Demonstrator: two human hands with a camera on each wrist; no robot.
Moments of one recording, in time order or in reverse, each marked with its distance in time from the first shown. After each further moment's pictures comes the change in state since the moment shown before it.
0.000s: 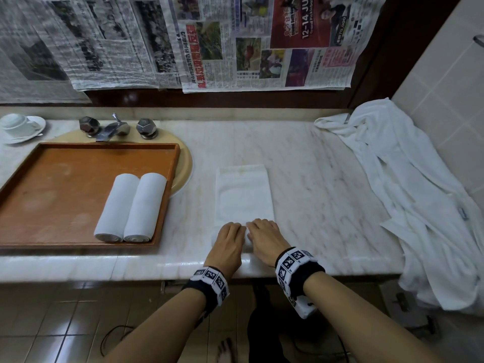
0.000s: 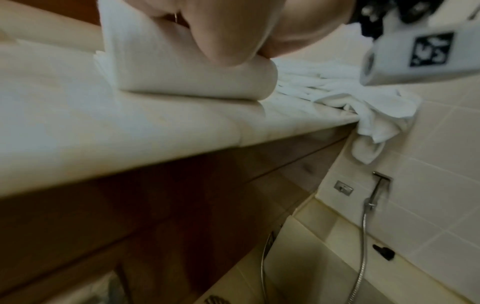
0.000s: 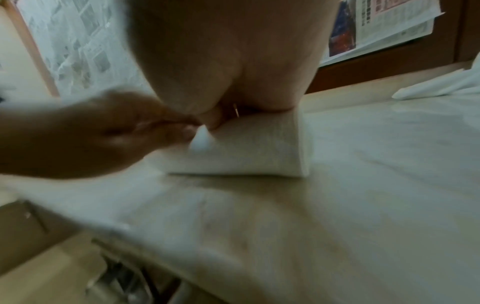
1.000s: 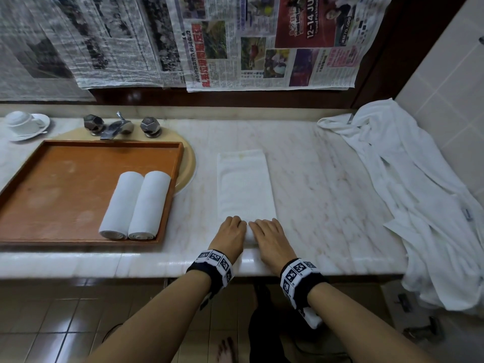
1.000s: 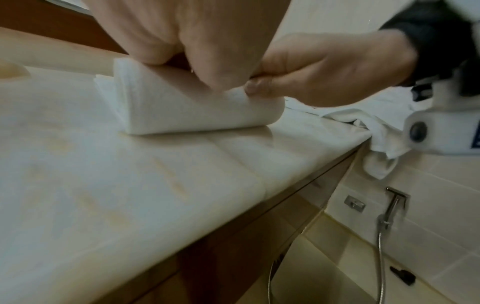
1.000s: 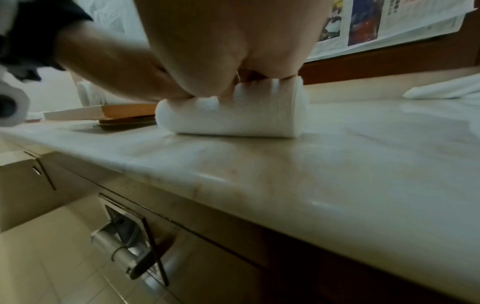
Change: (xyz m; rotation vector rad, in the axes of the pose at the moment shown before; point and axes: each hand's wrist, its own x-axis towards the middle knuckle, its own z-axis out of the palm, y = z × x) left_hand 0.021 -0.012 -0.008 -0.076 -0.211 -0.148; right_hand -0.011 0.004 0.021 -0.049 0.151 -0.059
